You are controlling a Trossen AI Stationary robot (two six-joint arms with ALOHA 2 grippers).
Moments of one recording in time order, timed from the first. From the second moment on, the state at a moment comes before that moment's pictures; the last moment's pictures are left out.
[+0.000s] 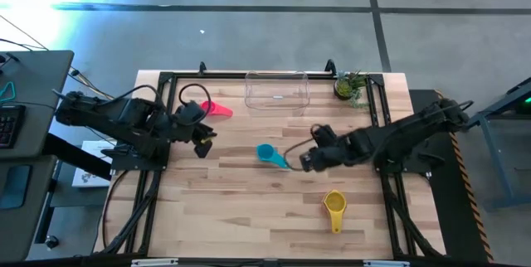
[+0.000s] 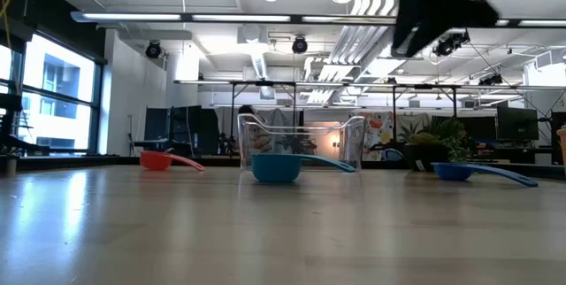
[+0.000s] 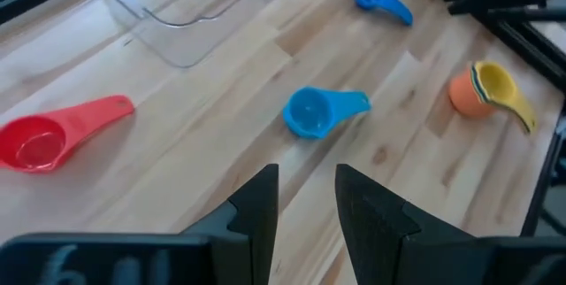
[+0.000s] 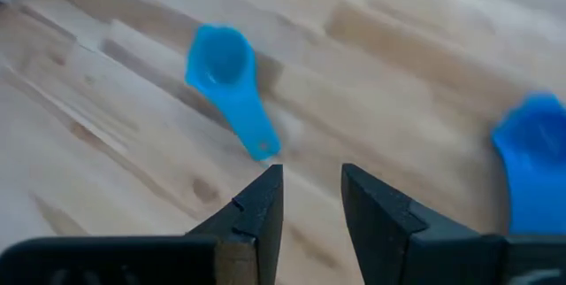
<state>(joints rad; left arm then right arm) -0.23 1.07 1.22 -1.05 -0.40 -0.87 0.29 1.41 1.16 -0.90 0.41 1.29</state>
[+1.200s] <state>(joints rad) -0.02 1.07 1.22 -1.05 -0.40 -1.01 -0.17 1.52 1.16 -0.18 0.05 0.50</state>
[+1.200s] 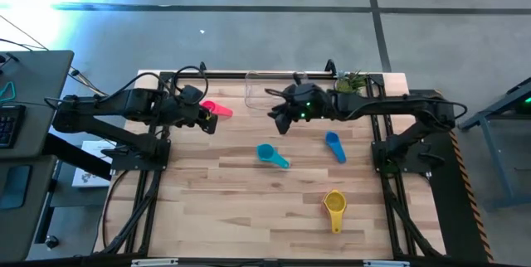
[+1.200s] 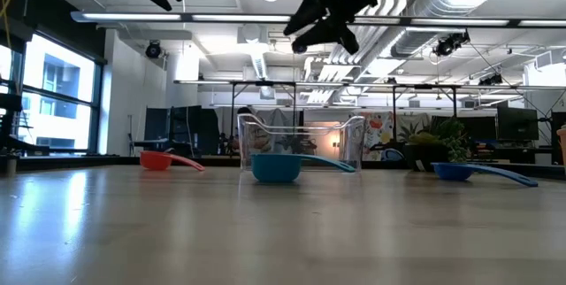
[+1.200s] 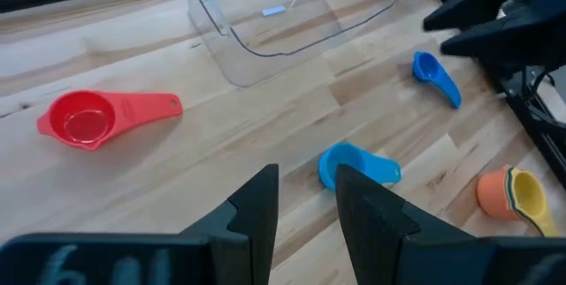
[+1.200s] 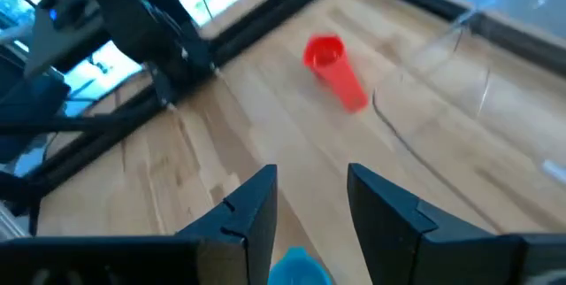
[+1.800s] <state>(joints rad) -0.02 1.07 1.22 -1.05 -0.40 -0.97 -0.06 1.74 1.16 -0.32 0.05 0.61</state>
